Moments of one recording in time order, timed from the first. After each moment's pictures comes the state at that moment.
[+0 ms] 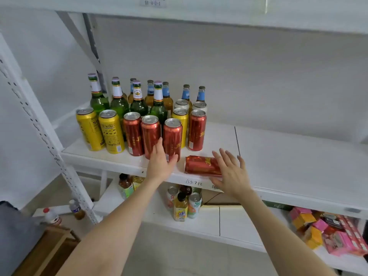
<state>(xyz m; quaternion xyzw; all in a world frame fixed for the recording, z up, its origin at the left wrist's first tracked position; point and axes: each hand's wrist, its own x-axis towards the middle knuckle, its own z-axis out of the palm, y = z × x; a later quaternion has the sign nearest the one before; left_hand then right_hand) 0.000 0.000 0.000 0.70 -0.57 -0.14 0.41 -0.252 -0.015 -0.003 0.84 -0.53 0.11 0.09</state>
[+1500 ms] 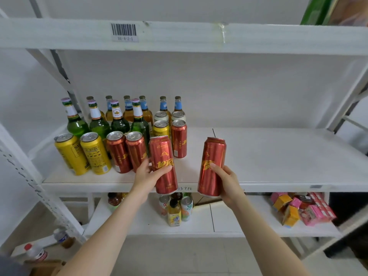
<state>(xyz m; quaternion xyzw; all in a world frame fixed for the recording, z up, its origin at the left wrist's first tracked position) 0.000 0.041 0.055 0.55 -0.44 -0.48 0.53 -0.246 0.042 0.044 0.35 -0.48 0.53 -0.61</state>
